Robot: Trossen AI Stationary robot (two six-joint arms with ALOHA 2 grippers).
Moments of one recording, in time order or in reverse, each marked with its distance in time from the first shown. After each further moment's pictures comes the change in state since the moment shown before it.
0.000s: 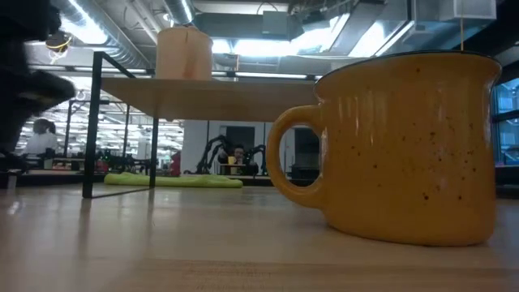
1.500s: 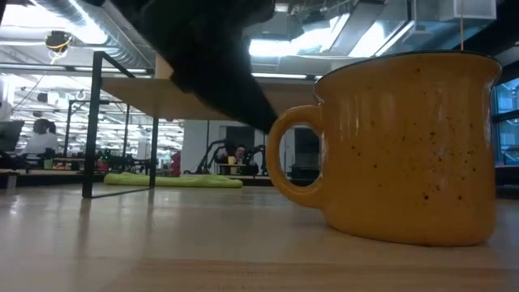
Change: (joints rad) left arm 0.322 0.434 0.414 0.410 -0.180 0.215; right arm 0.148 -0.091 -0.001 -0.058 0.257 -0.064
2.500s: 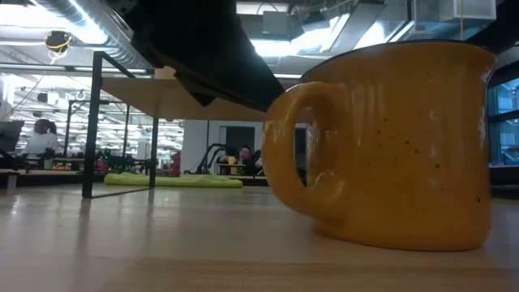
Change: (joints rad) left arm -0.090 0.018 -0.002 0.114 0.133 -0.069; right arm -0.040 0.002 -0.184 0.062 -0.168 0.063
